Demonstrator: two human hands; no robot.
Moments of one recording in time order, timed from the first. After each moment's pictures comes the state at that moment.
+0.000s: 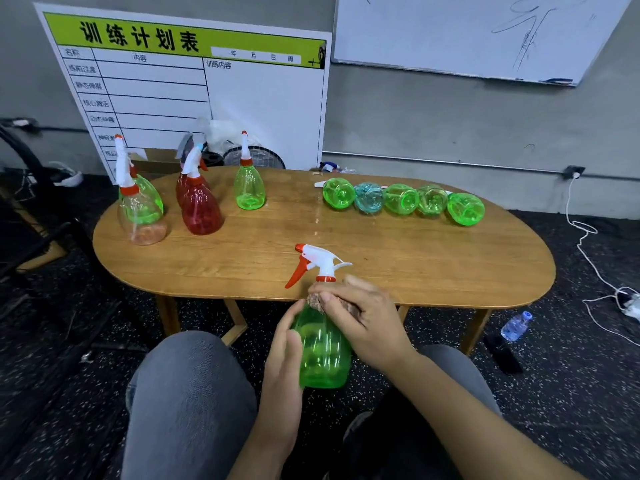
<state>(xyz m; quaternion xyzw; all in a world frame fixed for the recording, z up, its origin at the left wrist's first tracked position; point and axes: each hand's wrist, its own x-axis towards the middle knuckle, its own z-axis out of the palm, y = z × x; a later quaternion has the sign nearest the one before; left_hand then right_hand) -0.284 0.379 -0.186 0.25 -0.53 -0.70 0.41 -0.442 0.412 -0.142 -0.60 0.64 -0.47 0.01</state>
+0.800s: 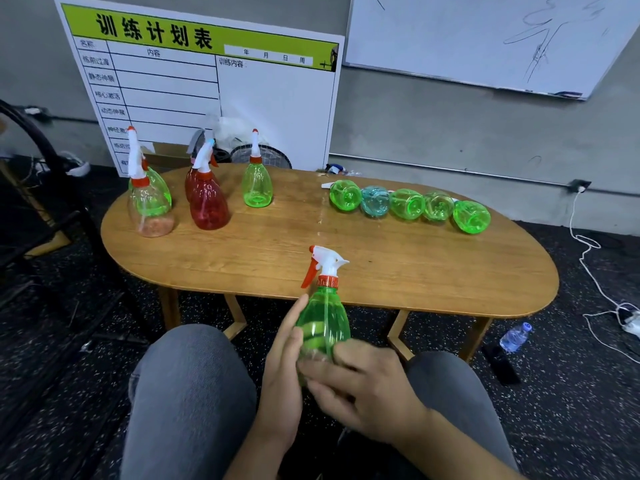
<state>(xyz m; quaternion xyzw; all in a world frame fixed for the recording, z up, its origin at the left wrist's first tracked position) -0.283 0.380 -0.187 0.26 -0.50 -0.71 0.43 -0.410 0.459 -0.162 -0.74 0.55 -0.36 -0.13</state>
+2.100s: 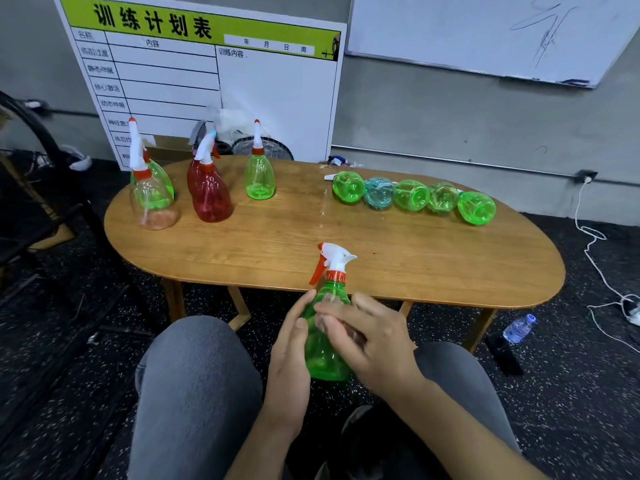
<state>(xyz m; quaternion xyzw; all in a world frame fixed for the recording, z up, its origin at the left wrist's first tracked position) -0.287 0.375 -0.195 0.29 -0.50 -0.70 0.41 -0.415 0.433 -0.153 -0.63 0.63 -0.46 -0.09</state>
